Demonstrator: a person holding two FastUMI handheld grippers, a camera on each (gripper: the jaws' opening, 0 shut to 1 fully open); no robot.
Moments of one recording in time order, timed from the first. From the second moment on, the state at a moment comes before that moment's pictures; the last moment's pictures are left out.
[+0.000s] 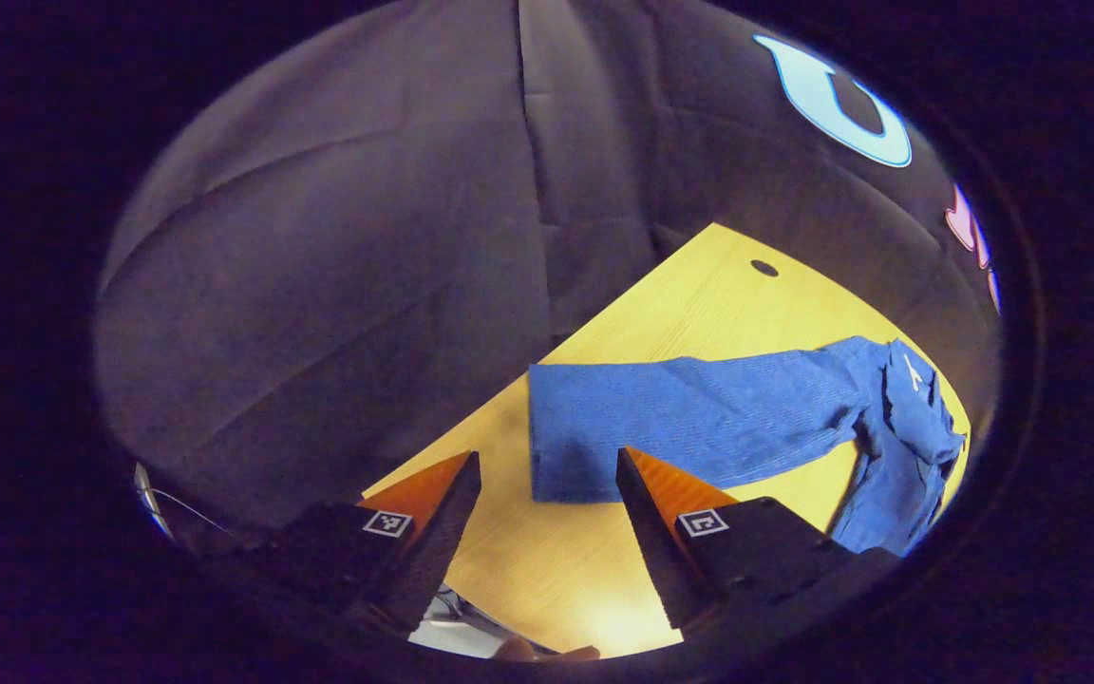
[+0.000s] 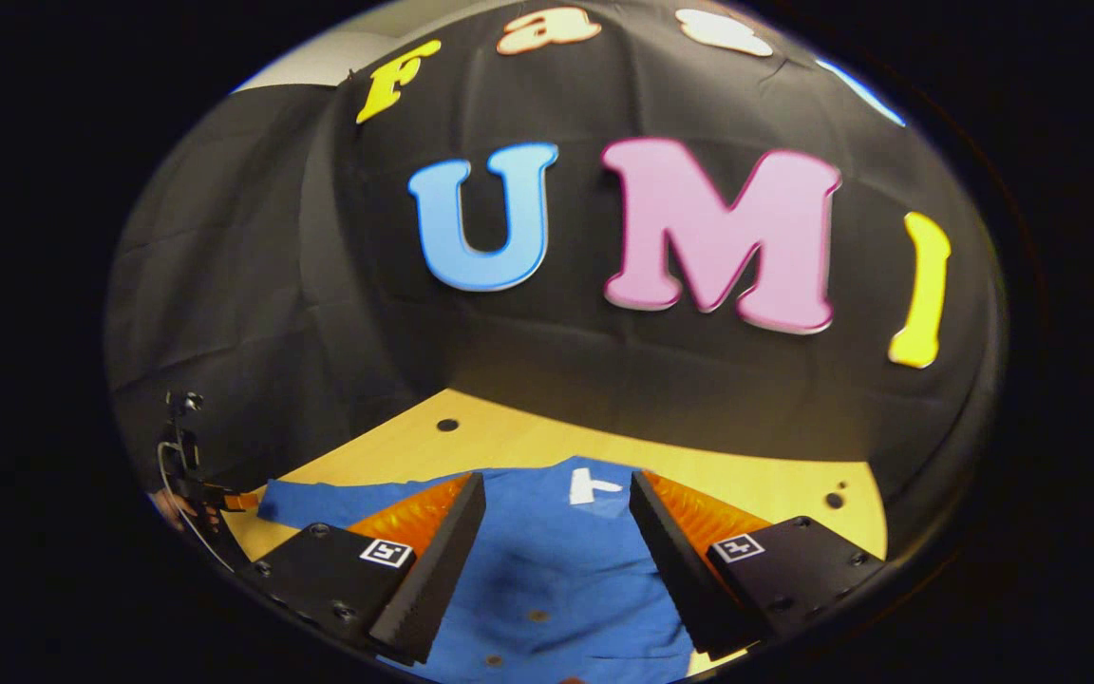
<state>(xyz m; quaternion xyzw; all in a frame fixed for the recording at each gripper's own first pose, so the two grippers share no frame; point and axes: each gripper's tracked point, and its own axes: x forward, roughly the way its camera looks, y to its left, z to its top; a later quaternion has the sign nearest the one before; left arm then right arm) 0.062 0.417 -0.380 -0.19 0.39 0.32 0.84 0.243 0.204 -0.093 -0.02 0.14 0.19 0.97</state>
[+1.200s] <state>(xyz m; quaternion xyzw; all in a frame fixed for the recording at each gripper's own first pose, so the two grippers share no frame) 0.102 0.401 -0.392 -0.17 0.46 0.23 0.84 0.106 0.067 0.005 -0.02 0.07 0.04 1.00</state>
